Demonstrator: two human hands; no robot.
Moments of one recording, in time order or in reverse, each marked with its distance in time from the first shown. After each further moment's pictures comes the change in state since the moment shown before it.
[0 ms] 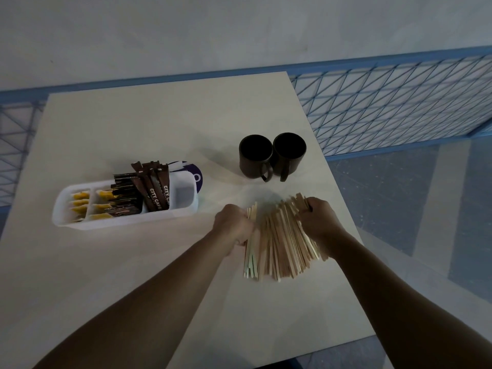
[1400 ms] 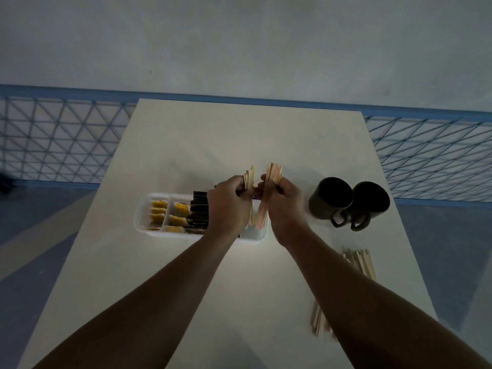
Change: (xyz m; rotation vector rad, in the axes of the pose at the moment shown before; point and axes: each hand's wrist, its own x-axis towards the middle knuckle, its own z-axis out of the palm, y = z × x) left_hand 0.015 -0.010 -0.156 -0.070 0.667 0.491; right_hand 0.004 -0.184 0.148 0.658 -0.120 -0.273
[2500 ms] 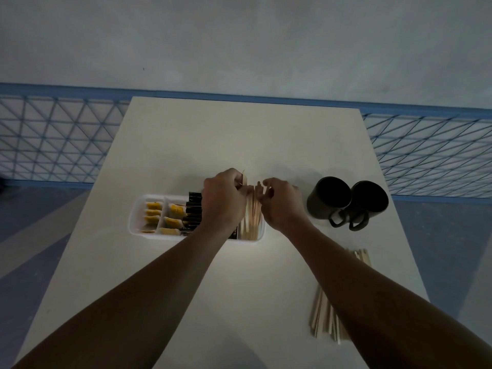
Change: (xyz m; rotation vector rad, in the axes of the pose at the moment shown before) left_hand 0.021 -0.004 0.000 0.163 -0.017 -0.008; right_hand 0.018 -0.002 -0.010 -0.884 -0.070 -0.280
